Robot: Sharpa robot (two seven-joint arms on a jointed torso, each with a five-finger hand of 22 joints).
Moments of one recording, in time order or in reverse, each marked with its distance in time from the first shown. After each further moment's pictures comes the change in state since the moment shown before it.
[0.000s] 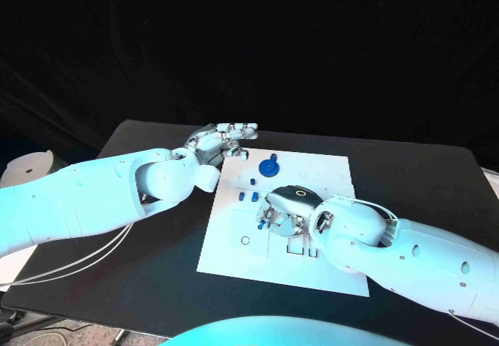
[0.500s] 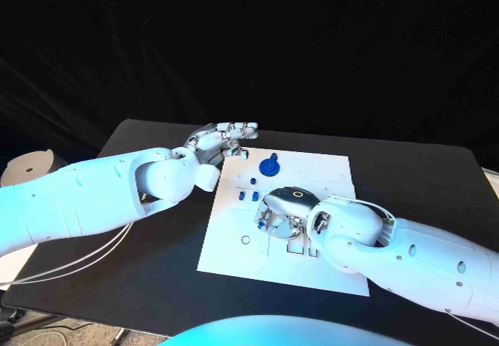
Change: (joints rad) left arm 0.000 -0.002 0.000 0.001 0.000 0.001 -0.002; left_hand 0.000 0.000 -0.003 -0.003 0.000 0.000 0.000 0.000 0.000 0.000 0.000 0.000 0.000 0.000 0.000 0.000 0.000 0.000 0.000 0.000 0.000 0.000; right arm 0.001 0.015 -0.006 -0.006 -0.007 0.031 -0.008; right_hand -0.064 -0.039 -0.030 0.015 0.016 -0.056 0.023 0.005 -0.011 -0.060 0.016 -0.011 -0.002 -0.001 0.021 0.000 -0.013 0.000 -0.009 0.017 -0.005 -0.015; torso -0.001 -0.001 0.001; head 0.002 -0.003
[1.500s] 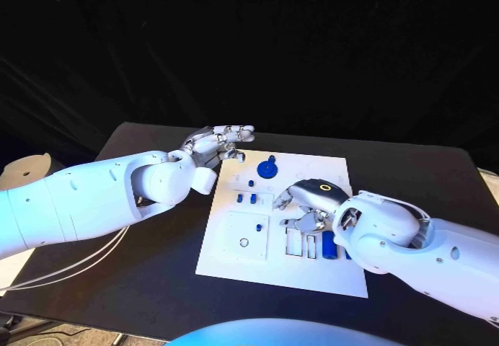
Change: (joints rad) left arm 0.000 -0.009 0.000 0.002 -0.001 0.003 -0.007; left_hand 0.000 0.000 -0.003 0.003 0.000 0.000 0.000 0.000 0.000 -0.007 0.000 0.006 0.000 -0.003 -0.002 0.000 -0.004 0.000 0.000 0.000 0.000 -0.001; right arm 0.038 -0.170 0.017 0.101 0.011 -0.075 -0.022; right_hand -0.020 -0.021 -0.157 -0.006 0.032 -0.124 -0.004 -0.004 -0.021 -0.177 0.023 0.012 0.001 0.001 0.011 -0.018 -0.035 0.000 -0.010 0.021 -0.023 -0.035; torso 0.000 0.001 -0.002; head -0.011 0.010
